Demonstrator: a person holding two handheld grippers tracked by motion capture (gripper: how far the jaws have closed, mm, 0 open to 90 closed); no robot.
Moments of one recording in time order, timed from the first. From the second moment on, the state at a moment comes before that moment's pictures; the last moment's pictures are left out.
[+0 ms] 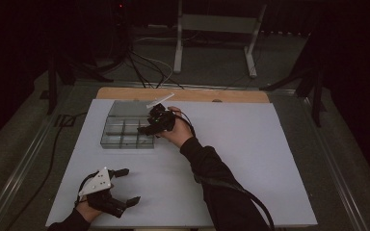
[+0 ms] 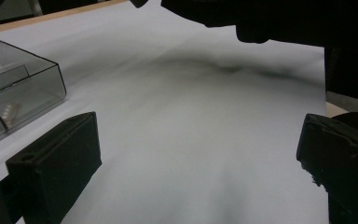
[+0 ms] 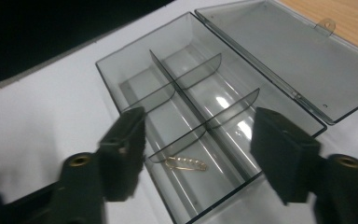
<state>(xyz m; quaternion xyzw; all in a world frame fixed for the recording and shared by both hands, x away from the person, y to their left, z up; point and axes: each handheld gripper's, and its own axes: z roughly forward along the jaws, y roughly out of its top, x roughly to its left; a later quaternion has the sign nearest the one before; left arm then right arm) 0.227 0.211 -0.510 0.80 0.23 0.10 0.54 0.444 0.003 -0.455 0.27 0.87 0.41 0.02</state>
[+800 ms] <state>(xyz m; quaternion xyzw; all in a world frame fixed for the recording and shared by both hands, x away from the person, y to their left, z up) 0.228 0.210 -0.512 0.80 0.23 0.10 0.54 0.415 -0.050 -0.439 0.25 0.85 0.46 -0.04</state>
